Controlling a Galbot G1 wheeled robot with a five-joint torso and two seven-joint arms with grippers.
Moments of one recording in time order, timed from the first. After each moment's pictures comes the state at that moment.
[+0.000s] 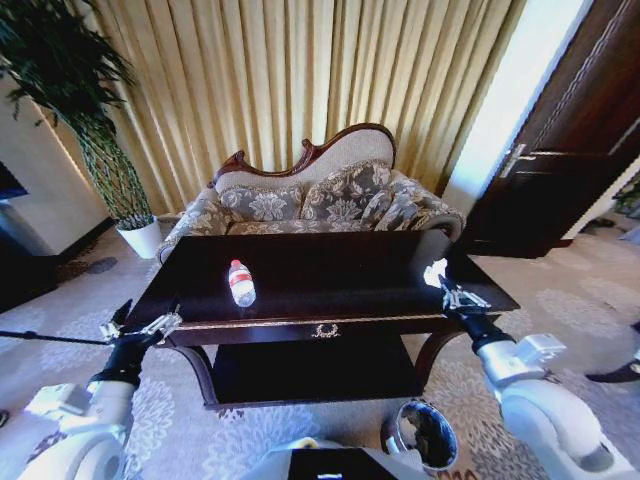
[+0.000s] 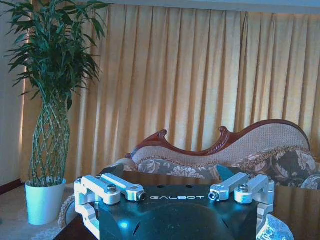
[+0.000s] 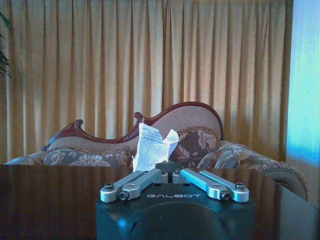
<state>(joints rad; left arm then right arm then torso) 1.82 -1.44 -1.01 -2.48 -0.50 0.21 0.07 -1.80 0.96 0.89 2.36 0.68 -0.11 0.15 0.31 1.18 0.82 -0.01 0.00</state>
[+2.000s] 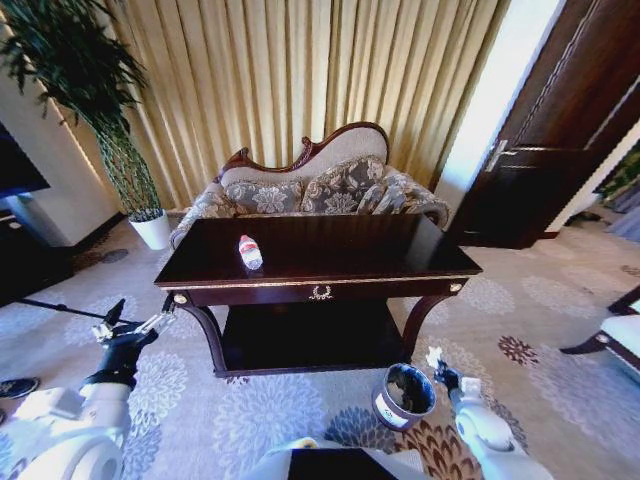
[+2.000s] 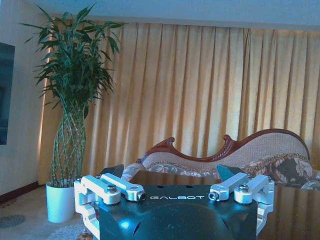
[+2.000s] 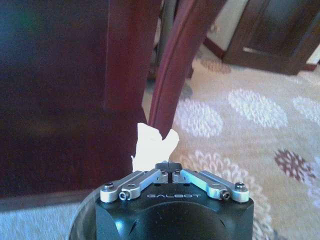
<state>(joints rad) 1.81 -1.48 -1.04 -2.50 -0.50 0.21 0.07 -1.50 1.11 0.60 1.43 0.37 -0.16 0.14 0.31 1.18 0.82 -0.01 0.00</state>
